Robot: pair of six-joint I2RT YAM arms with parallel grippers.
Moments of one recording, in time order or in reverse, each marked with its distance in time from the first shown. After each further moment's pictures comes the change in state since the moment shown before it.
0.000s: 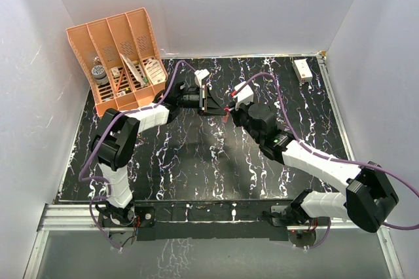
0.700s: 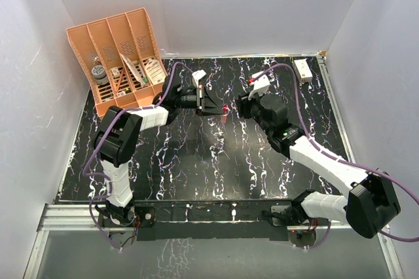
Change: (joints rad) left arm 0.024 0.053 -0.036 0.192 0.037 -0.160; right arm -0.122 -0.028 0.039 -0.061 -0.063 0.131
